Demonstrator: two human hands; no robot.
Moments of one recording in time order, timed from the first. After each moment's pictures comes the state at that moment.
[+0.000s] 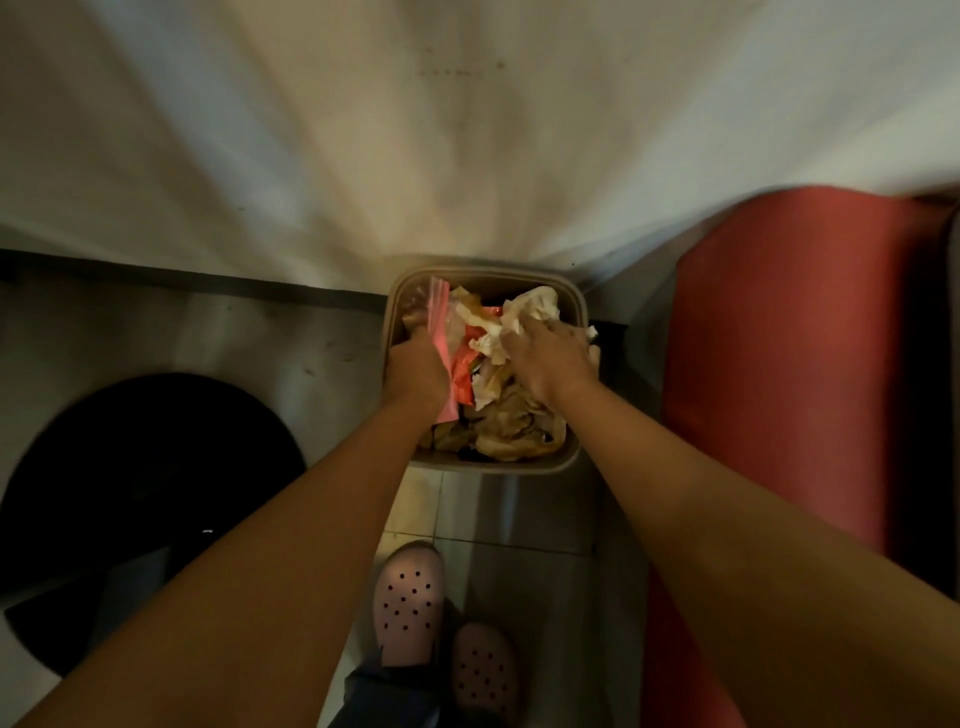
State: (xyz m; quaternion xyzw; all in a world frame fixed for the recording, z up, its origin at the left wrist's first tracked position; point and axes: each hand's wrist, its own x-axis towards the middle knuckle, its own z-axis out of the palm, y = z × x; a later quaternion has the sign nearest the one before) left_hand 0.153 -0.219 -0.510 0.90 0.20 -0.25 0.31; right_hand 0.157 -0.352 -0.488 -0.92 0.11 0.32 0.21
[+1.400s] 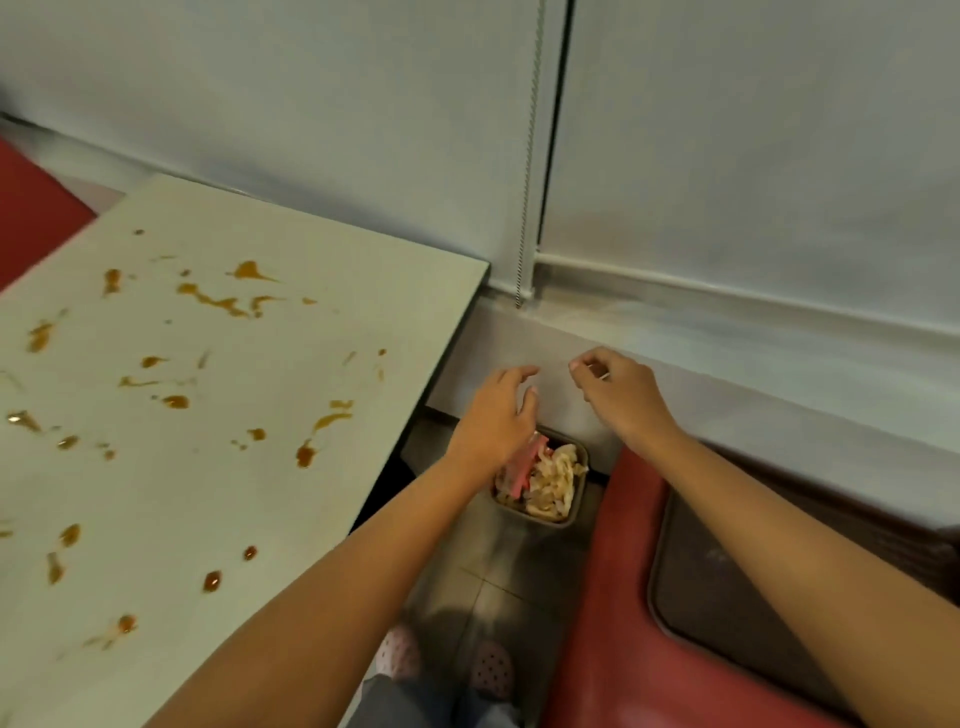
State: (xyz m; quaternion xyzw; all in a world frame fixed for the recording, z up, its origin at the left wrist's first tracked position) left_hand 0.024 -0.201 -0.012 0.90 0.05 -0.03 0.42; right_hand 0.072 -0.339 0.007 -0.89 -0.03 0.11 0.43
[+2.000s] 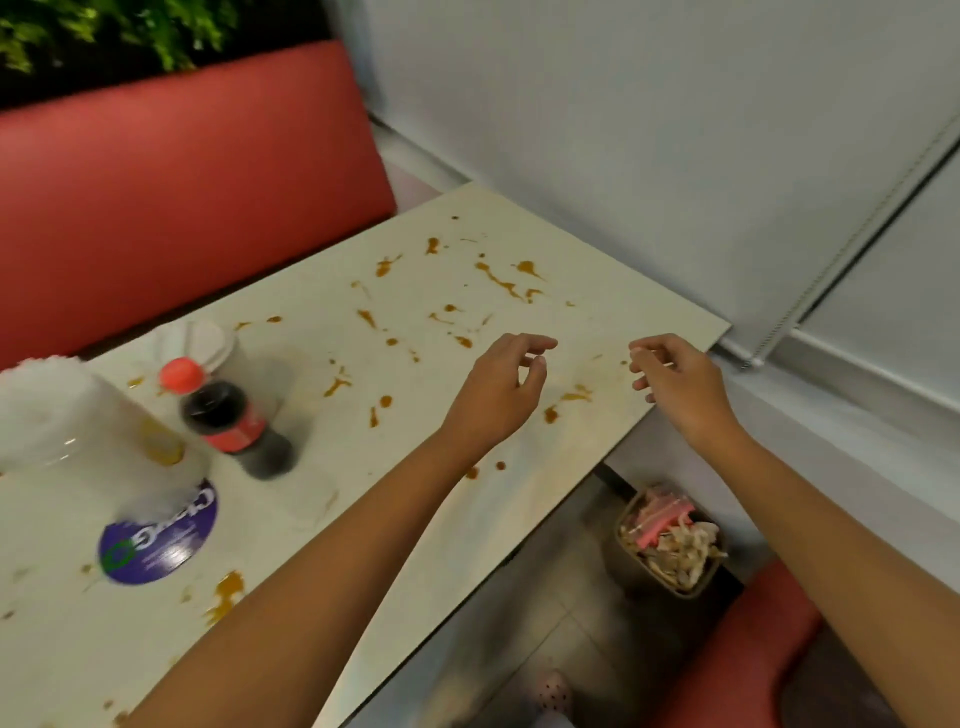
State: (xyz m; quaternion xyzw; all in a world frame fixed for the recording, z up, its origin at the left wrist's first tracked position) left_hand -0.144 -0.024 0.091 0.87 0.19 0.17 0.42; right_hand -0.018 -0.166 0.084 -0.82 -0.17 0.14 0.52
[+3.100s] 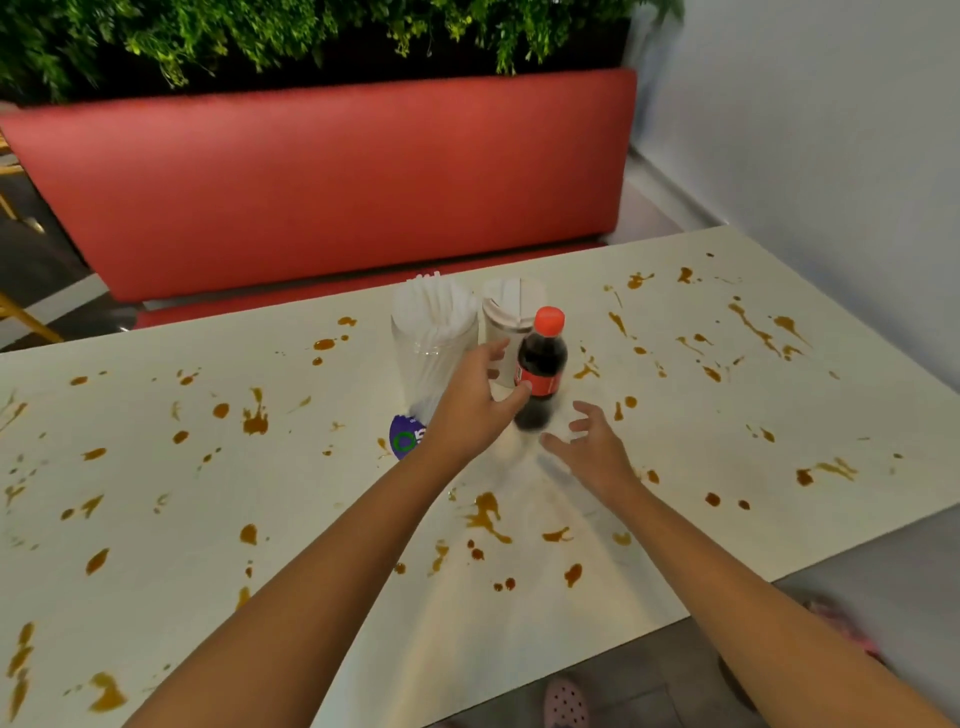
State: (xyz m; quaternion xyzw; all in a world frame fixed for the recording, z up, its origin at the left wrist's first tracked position) left_hand -0.403 0.113 0.084 0.77 0.42 0.27 0.40; right_hand -0.274 0.039 0.035 -0.81 -0.31 0.34 0.37
